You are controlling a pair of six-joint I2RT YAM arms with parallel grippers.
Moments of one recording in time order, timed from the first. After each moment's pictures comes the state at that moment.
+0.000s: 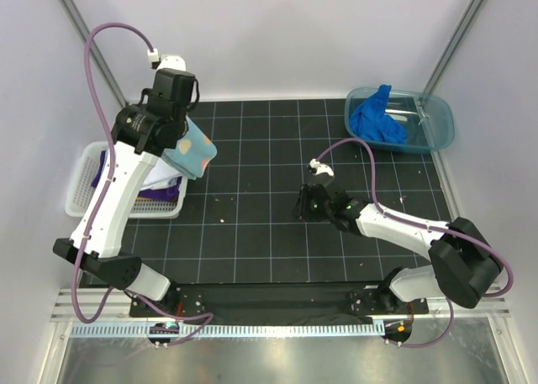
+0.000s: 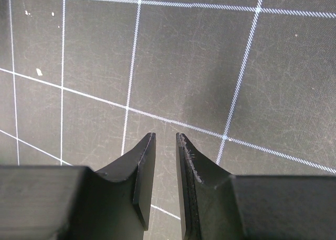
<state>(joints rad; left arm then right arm) -0.45 1.50 1.95 -1.13 -0.71 -0.18 0.73 1.34 0.69 -0.12 0.05 0.68</state>
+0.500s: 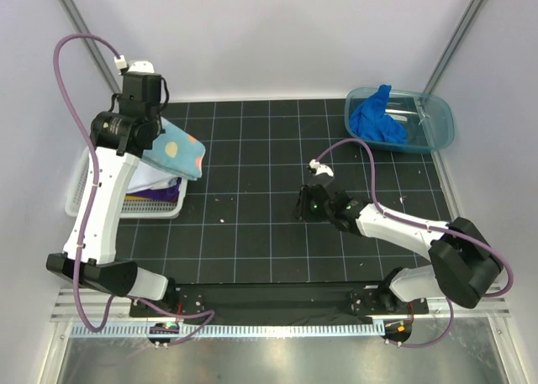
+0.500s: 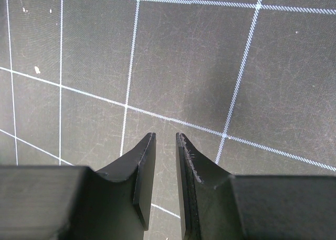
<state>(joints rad) -0.25 1.43 1.86 -1.10 -0.60 -0.17 0.73 1.34 0.69 -0.13 0.05 0.68</state>
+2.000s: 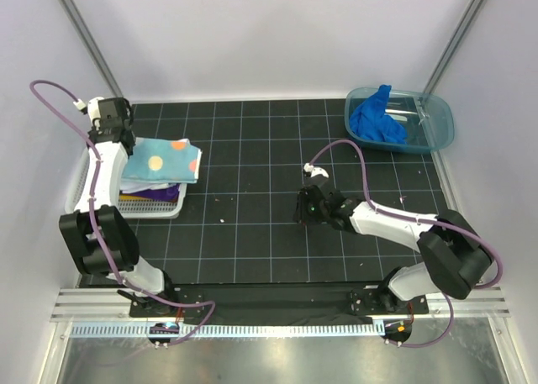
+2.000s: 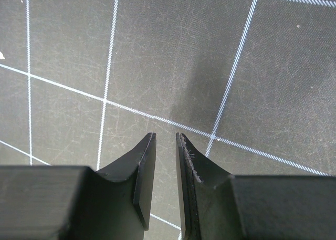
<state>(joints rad) 0.19 1.56 1.39 -0.61 -0.54 -0.31 0.73 1.41 0.70 -0.14 0.05 0.61</state>
